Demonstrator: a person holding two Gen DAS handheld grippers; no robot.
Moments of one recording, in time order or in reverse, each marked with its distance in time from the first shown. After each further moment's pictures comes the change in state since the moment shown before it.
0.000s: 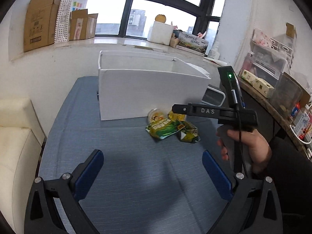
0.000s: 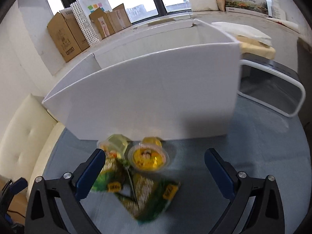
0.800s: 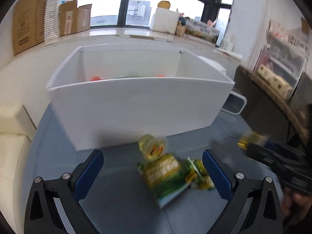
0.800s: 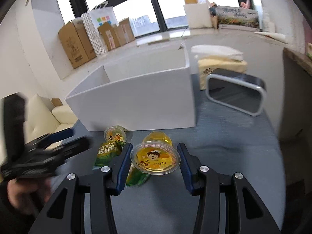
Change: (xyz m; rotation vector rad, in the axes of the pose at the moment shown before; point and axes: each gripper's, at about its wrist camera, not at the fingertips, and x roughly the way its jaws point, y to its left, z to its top) left arm 0.119 -0.029 0.064 0.022 0.099 0.081; right arm -0.091 -0.021 -0.039 -0.025 -0.118 0.003
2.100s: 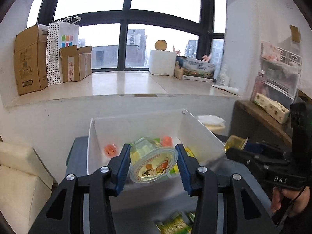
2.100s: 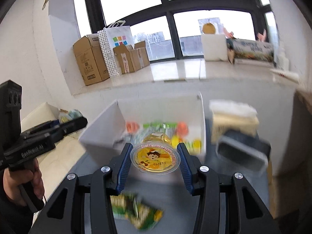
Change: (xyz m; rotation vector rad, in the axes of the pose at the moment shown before) left arm -0.072 0.024 0.103 0.055 -0.244 0.014; right arm 0.000 0.029 0.097 -0.128 -0.132 0.043
